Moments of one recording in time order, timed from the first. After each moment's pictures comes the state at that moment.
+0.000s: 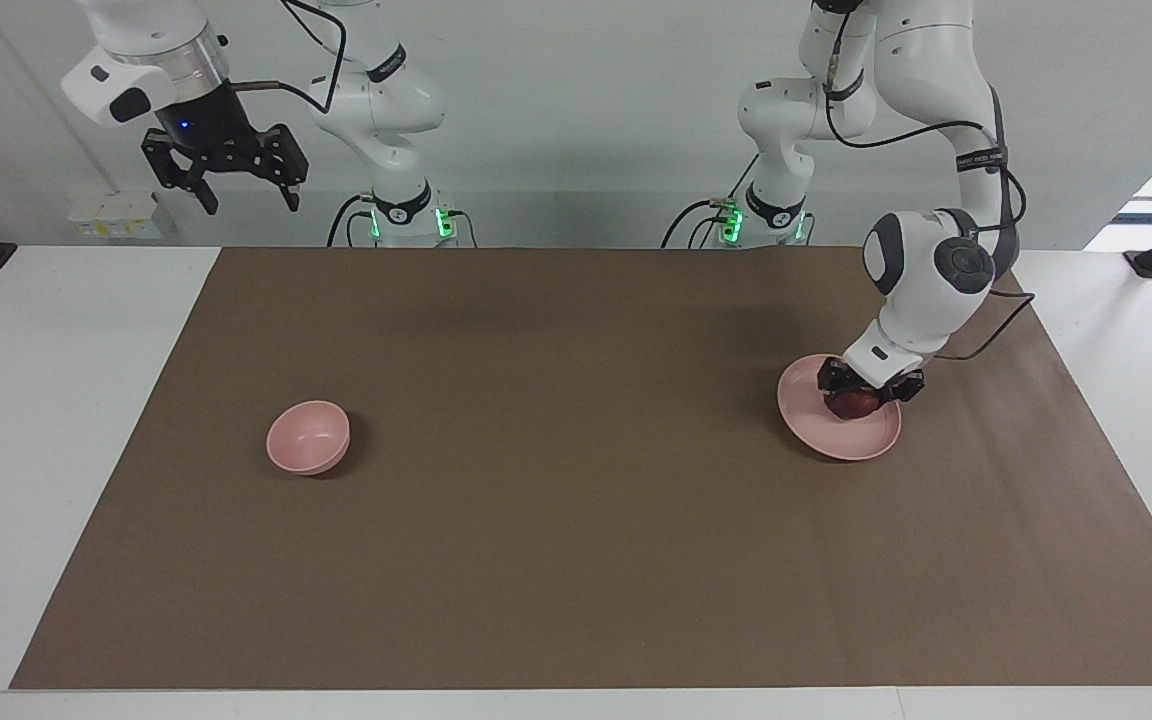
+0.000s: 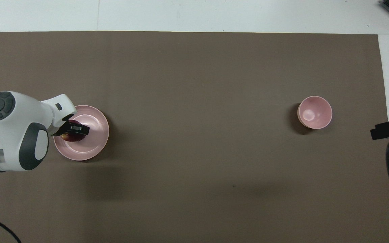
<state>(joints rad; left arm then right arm) -0.08 0.15 0.01 -2.14 0.00 2.24 0.17 0.03 -0.07 -0.05 -1.50 -0.02 1.37 -0.08</state>
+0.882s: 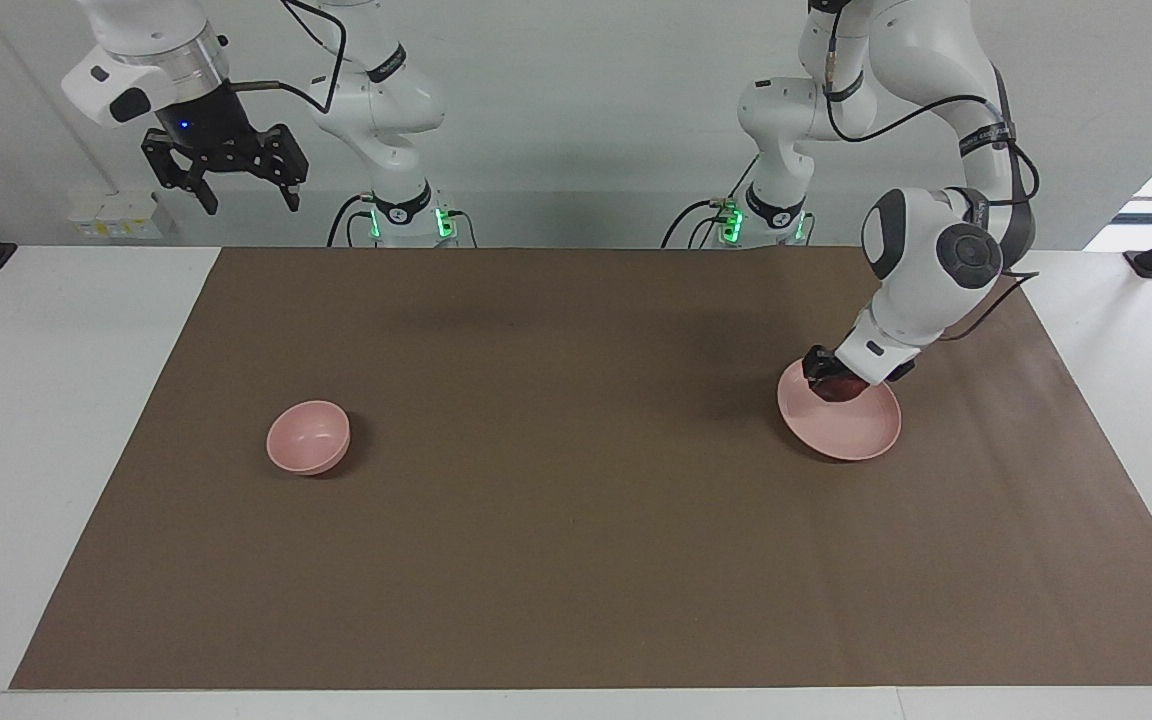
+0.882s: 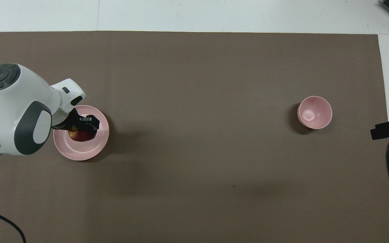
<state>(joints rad) -0.16 0.16 -0.01 -1.94 -0.08 1.93 -0.10 0.03 -0.07 -0.05 -1.50 -0.02 1.37 -0.08</state>
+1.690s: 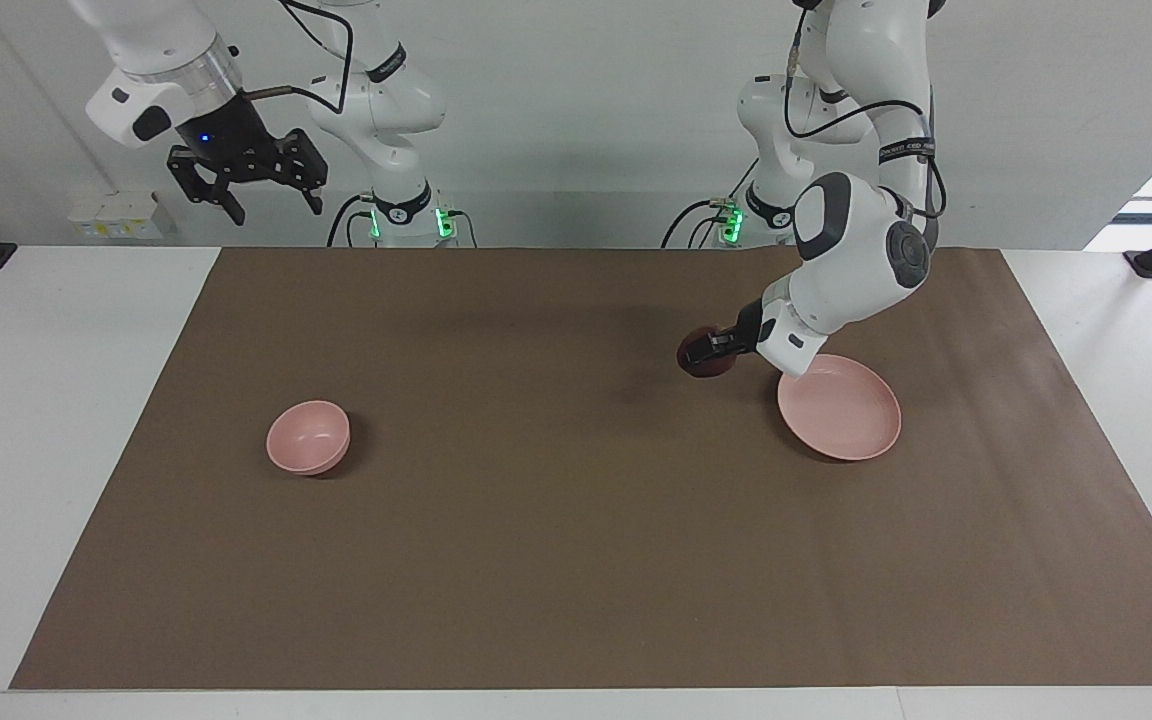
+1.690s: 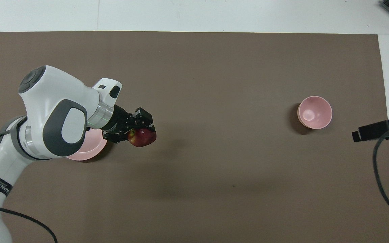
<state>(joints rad) -0.31 0.18 -0.02 -1.90 -0.57 1.92 -0.44 0.03 -0.07 -0.05 -1.58 0.14 1.40 -0.10</state>
